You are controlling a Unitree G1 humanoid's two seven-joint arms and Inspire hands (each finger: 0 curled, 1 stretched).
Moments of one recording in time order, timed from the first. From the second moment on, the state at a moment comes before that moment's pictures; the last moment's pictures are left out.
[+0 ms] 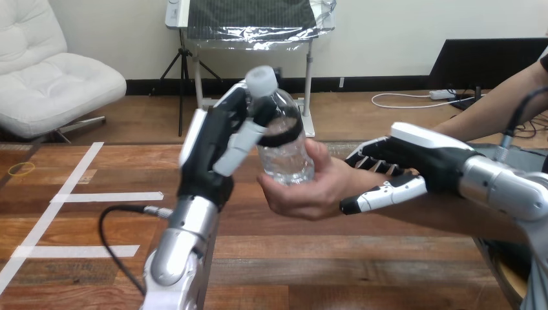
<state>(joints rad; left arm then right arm) -0.29 -0.02 0.02 0.40 -0.04 -0.45 -0.20 -0.44 -0.68 0.21 0.24 -0.35 -0.07 0.61</state>
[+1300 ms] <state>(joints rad) -0.06 -0.01 0.02 0.03 -0.12 -0.33 -0.19 -0.24 -0.68 0.03 0.10 -0.21 -0.07 0.50</state>
